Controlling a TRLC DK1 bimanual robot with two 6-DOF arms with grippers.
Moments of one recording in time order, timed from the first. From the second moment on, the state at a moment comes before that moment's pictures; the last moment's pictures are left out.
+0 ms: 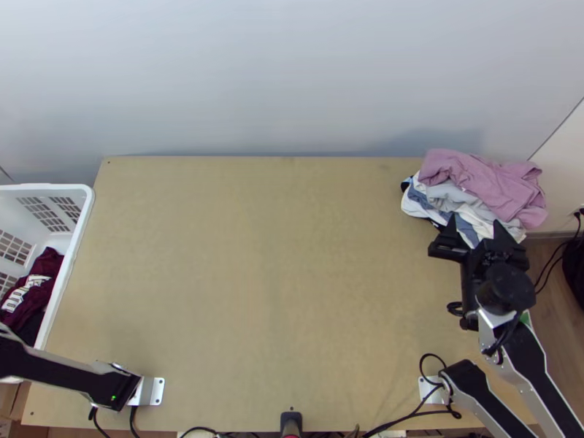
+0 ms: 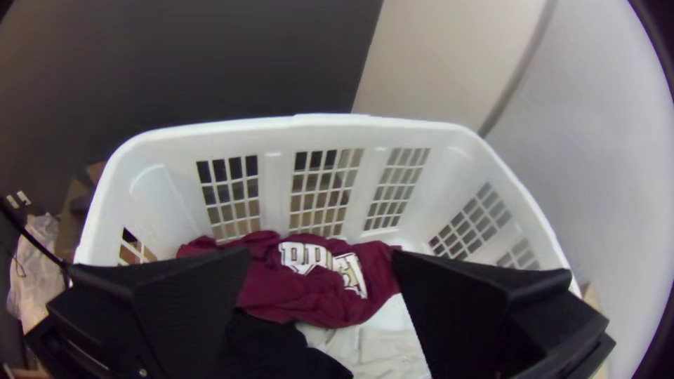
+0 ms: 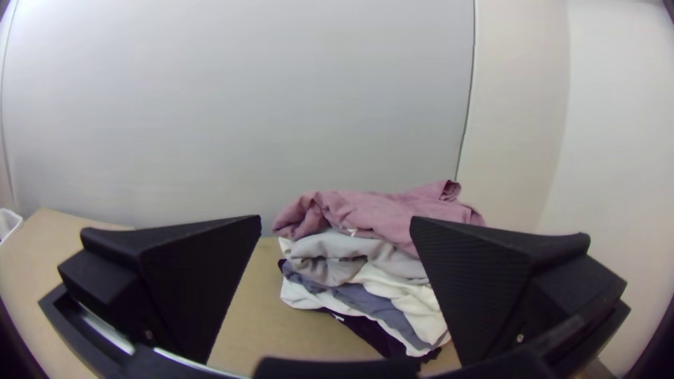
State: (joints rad) left arm 1.19 1.80 1.10 0.10 0.02 -0.19; right arm 0.37 0.64 0.60 -0.03 0.61 -0.01
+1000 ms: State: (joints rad) left arm 1.26 2.61 1.73 -0.02 -0.08 -0.29; right arm 0.38 0.84 0.69 -0.16 0.68 -0.10
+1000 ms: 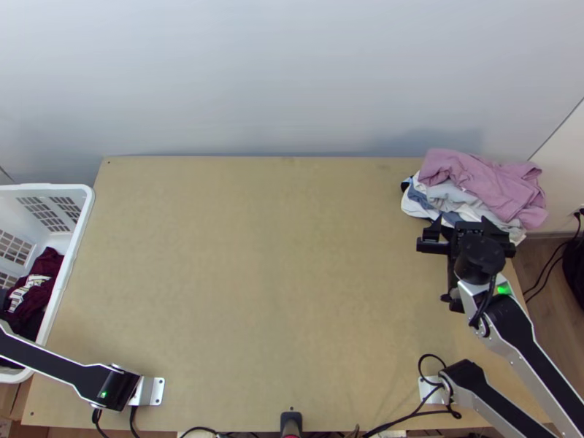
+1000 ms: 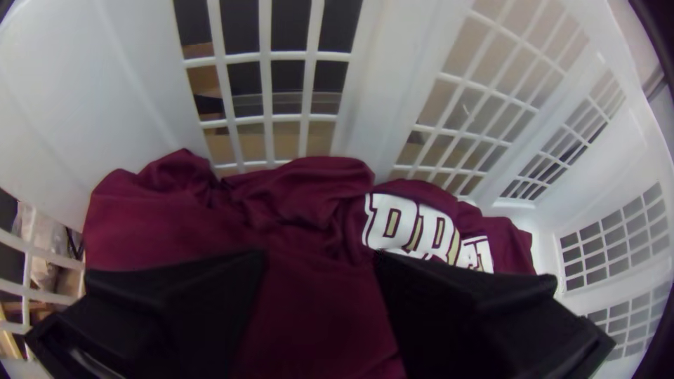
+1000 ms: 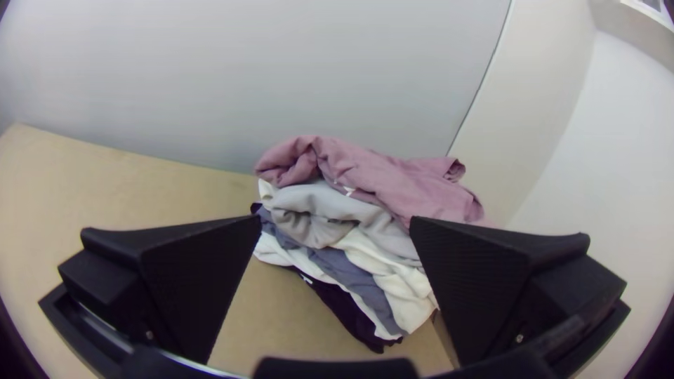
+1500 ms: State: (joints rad) left arm 1.27 2.63 1.82 -0.13 -0.02 -0.27; right arm 0.38 0.90 0.71 -0.13 0.69 -0.14
